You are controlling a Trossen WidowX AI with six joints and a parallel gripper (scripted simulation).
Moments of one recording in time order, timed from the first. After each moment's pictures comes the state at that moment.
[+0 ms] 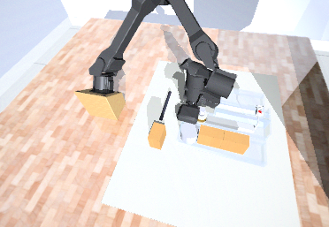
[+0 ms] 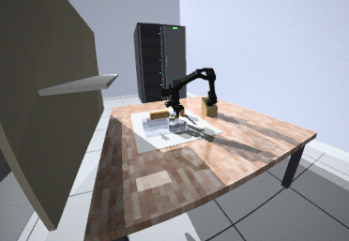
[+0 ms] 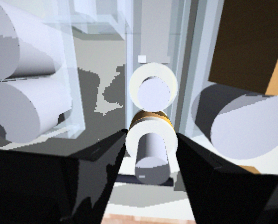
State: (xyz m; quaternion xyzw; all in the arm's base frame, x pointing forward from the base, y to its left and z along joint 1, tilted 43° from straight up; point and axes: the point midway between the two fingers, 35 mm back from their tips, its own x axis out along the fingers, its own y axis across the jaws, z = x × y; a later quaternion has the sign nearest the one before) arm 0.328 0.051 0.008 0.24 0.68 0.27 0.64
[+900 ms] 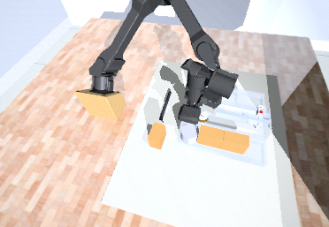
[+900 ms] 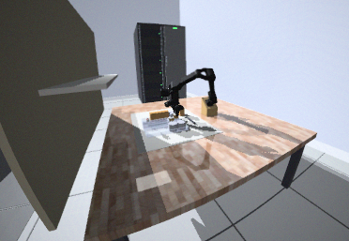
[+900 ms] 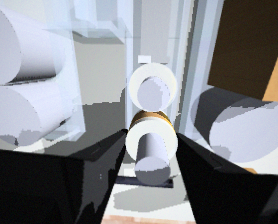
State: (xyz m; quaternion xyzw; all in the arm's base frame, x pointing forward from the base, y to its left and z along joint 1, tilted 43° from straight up) arm 0.332 0.051 0.008 0.24 0.68 0.27 0.64
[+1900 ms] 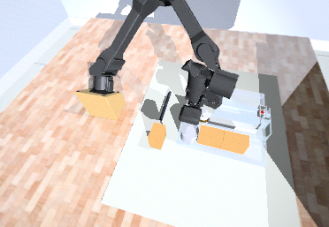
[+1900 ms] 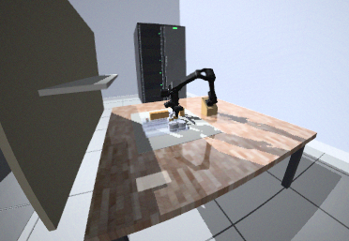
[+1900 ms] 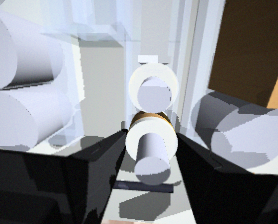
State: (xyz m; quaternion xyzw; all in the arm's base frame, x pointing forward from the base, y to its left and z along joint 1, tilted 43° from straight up) arm 0.335 0.055 0.005 0.24 0.68 0.27 0.64
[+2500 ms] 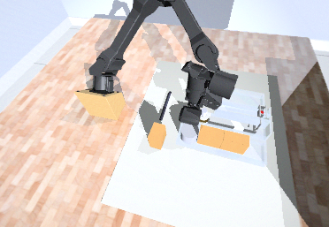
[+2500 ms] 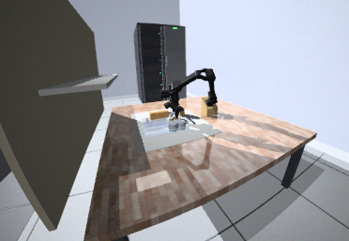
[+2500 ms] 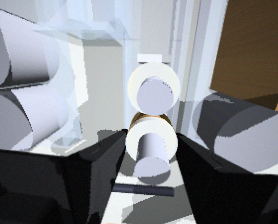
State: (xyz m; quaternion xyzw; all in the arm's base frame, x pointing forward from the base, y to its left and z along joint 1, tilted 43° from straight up) arm 0.334 0.058 0.001 0.24 0.68 0.27 0.64
